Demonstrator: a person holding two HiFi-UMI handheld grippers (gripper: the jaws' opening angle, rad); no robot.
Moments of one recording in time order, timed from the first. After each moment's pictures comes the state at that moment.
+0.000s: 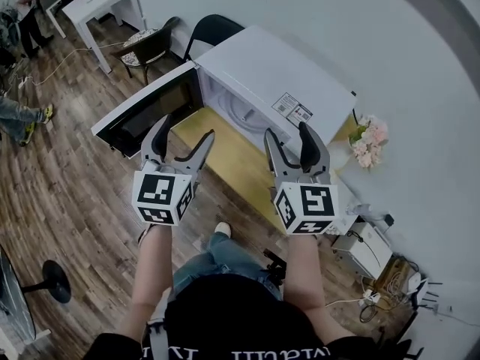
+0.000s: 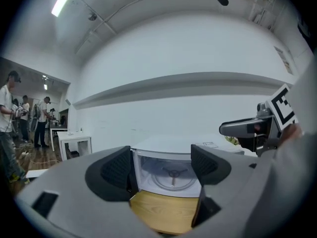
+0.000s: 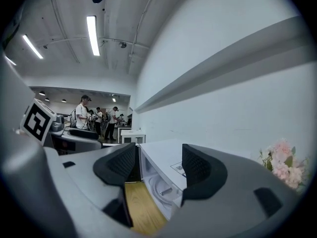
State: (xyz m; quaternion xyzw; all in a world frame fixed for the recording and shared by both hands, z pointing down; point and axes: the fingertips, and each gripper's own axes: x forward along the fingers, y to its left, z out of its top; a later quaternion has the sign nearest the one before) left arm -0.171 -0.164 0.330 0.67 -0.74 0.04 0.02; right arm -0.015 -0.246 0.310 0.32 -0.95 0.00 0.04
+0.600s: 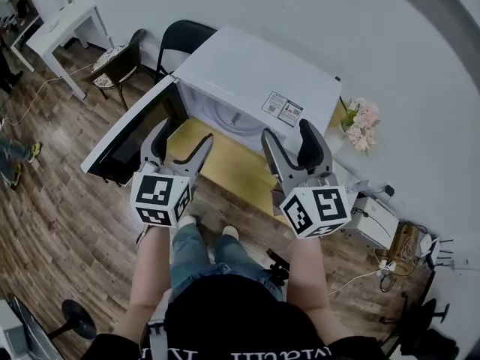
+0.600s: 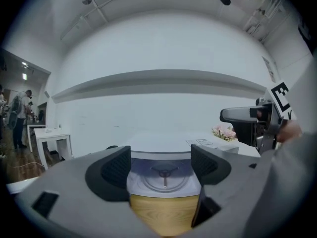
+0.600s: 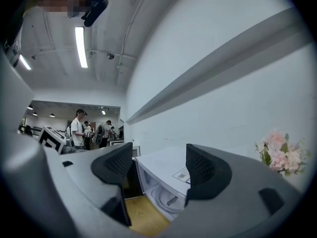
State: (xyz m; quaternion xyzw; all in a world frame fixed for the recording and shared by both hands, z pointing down) left arm -0.182 -0.206 0.342 0.74 -0.67 0.05 0.04; right arm -0.014 -0.247 0.289 0.37 -0.93 0.04 -0.03
